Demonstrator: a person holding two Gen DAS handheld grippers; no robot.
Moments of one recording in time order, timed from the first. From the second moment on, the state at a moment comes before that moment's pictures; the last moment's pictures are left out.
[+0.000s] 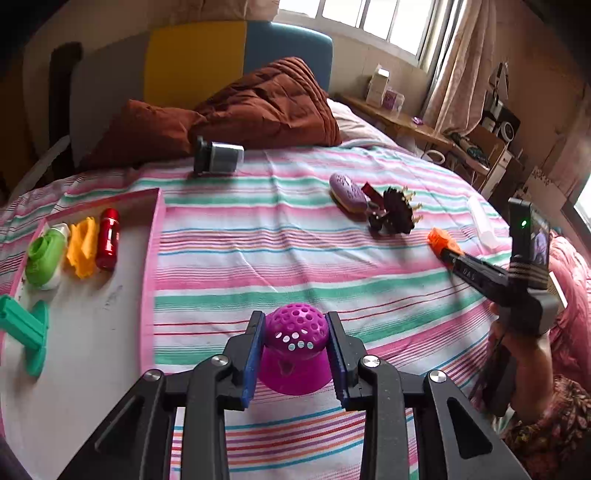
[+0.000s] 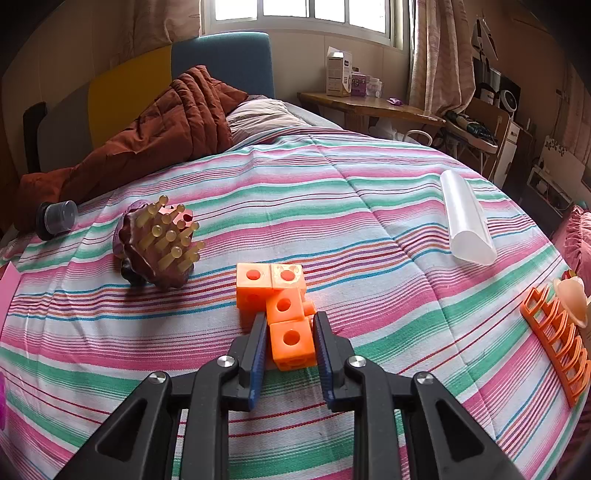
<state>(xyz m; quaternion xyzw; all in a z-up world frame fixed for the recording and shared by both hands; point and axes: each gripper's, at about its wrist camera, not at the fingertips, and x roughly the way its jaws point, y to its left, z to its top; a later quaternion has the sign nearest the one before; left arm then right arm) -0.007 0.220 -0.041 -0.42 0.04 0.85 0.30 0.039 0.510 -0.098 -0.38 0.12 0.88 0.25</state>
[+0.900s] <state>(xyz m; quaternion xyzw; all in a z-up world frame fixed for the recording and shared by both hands) -0.089 0.083 -0.051 -0.43 0.01 0.89 0.16 0.057 0.457 -0.080 -0.36 0.06 0.90 0.21</state>
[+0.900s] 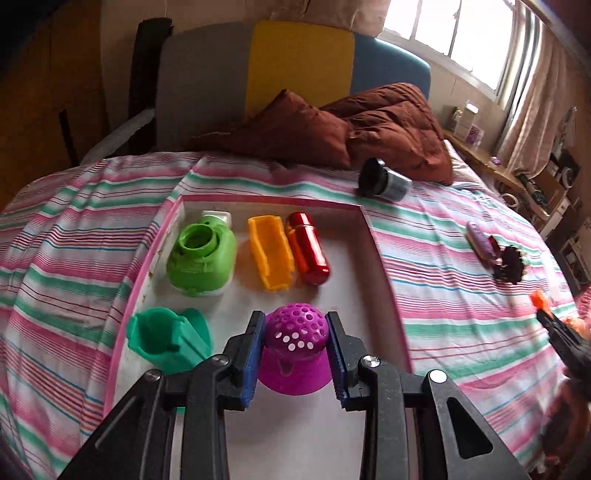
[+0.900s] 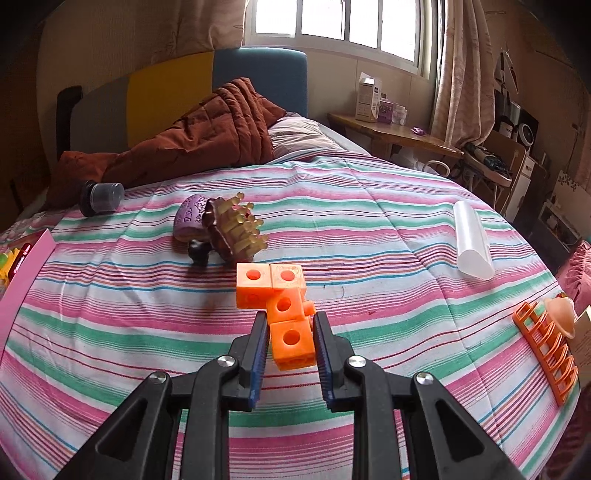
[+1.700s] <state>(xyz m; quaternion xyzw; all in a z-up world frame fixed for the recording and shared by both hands) -0.018 0.059 -0.038 -0.40 -0.04 0.90 0.16 0.039 0.346 -0.059 -0.38 0.15 0.91 0.06</state>
